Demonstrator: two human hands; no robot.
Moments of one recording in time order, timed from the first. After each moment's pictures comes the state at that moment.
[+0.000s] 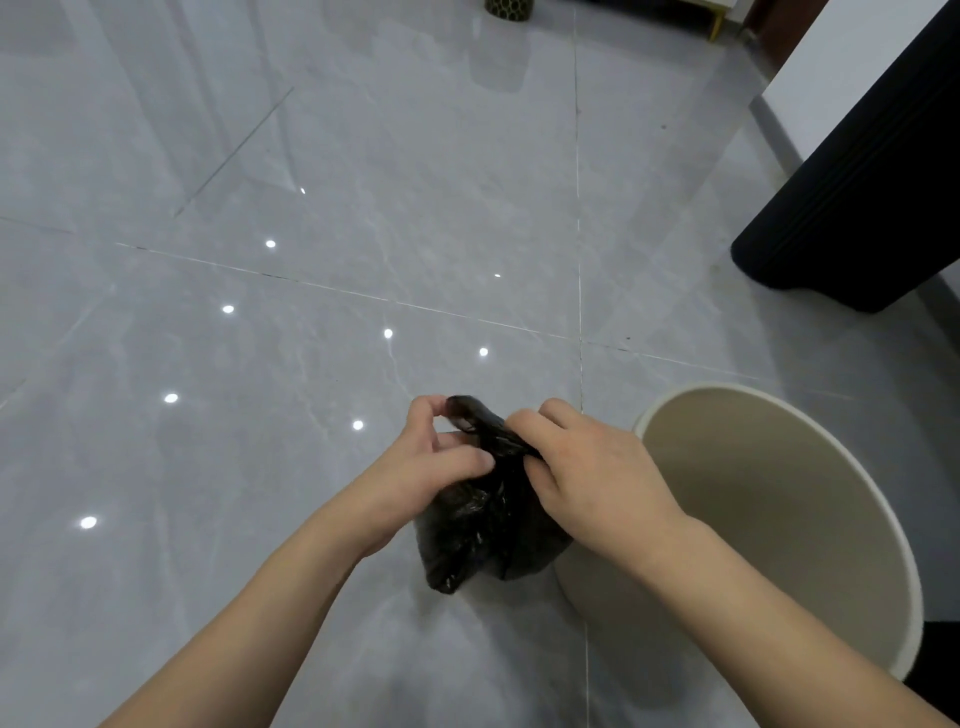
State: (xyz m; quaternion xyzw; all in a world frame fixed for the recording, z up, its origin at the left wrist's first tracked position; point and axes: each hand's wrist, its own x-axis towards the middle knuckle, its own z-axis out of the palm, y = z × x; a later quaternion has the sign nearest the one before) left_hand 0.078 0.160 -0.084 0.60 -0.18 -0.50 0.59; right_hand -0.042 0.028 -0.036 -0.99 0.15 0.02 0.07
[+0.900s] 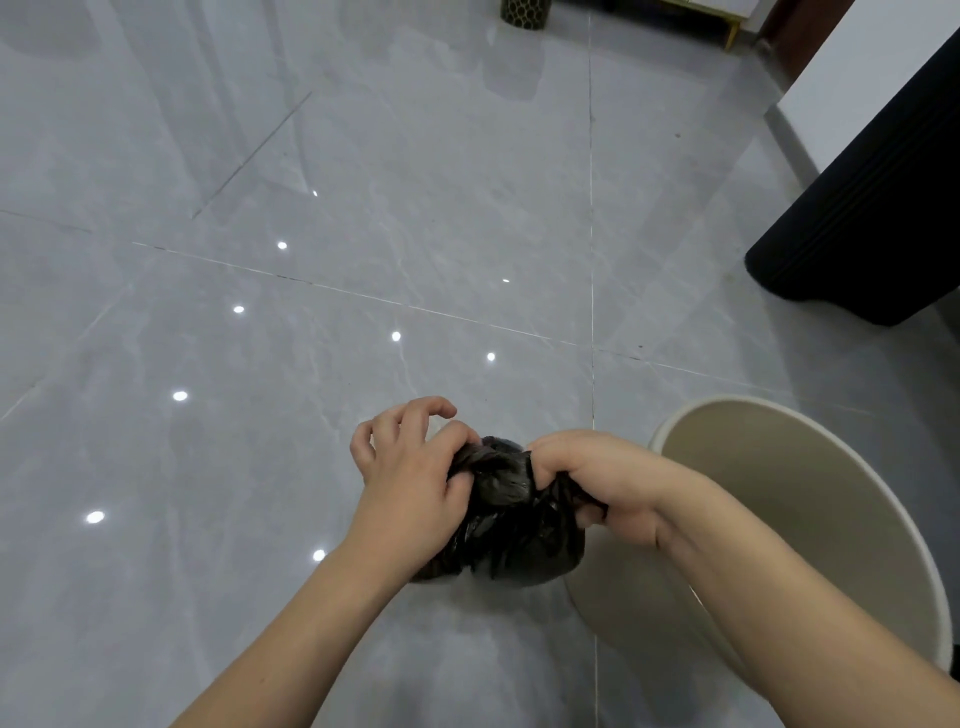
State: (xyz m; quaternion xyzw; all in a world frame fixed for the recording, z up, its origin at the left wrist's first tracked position) left_hand 0.068 0.168 -0.119 0.88 -0.37 -0.04 0.31; right_hand -0.020 0.016 -0.041 -0.68 0.38 0.20 0.59
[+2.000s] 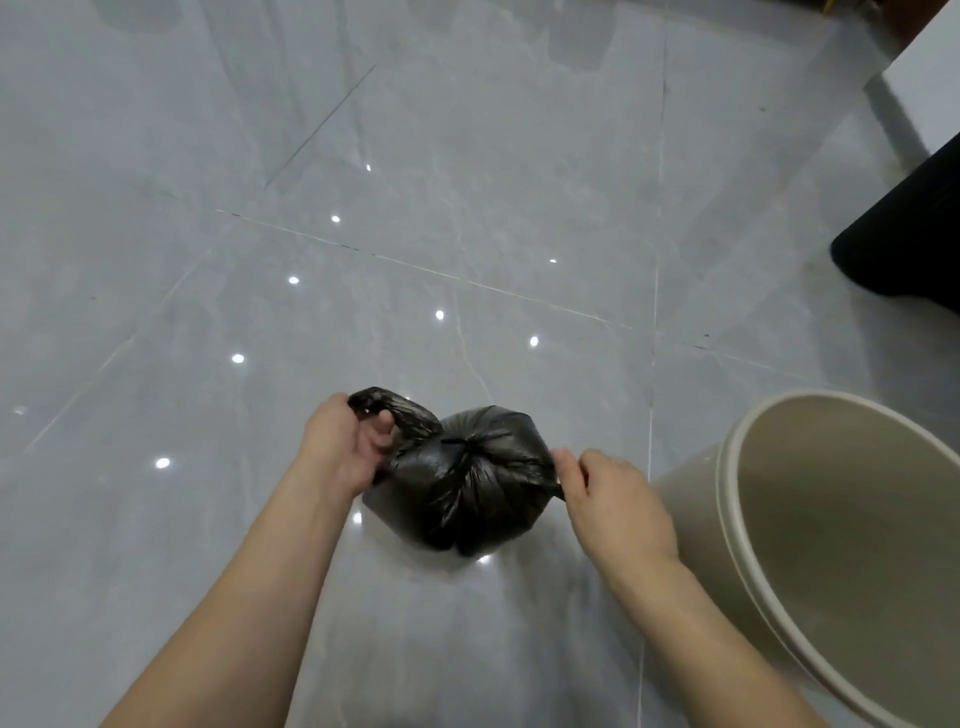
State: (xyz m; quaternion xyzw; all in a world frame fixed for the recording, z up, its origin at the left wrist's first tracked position) left_hand 0.161 0.221 -0.154 0.51 0.29 -0.33 0.74; right_hand -0.032 0.058 -0.118 -0.91 0.37 0.05 0.18
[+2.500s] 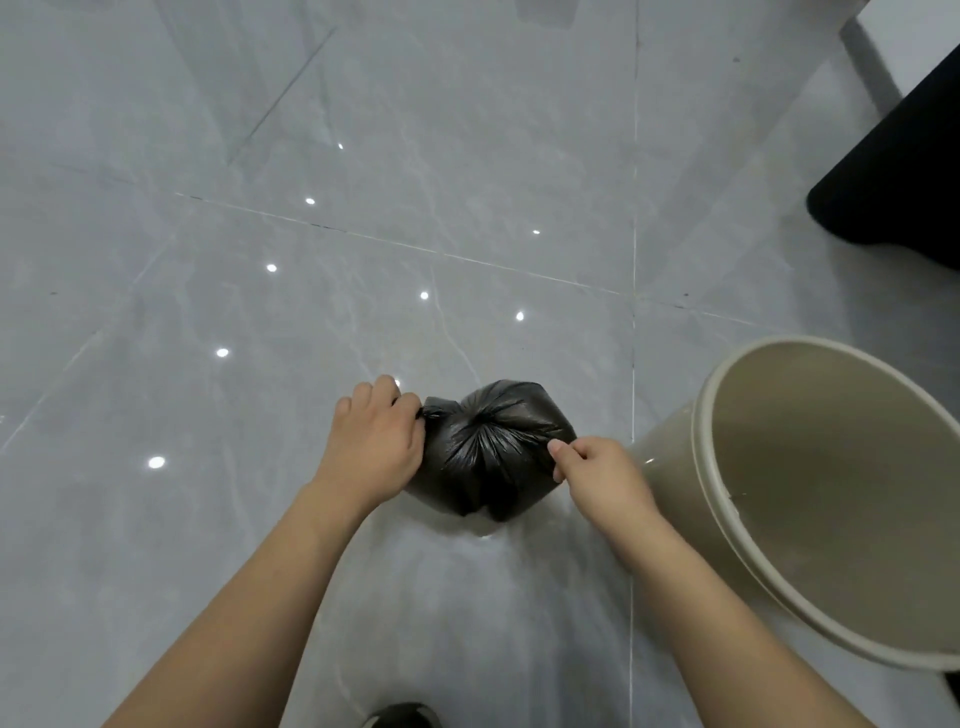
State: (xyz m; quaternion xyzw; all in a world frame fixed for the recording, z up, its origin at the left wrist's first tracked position) left_hand 0.120 0.222 -0.192 0.91 -0.39 -0.01 0.09; right_hand -0.043 0.047 -0.141 -0.79 0.47 0.05 0.39
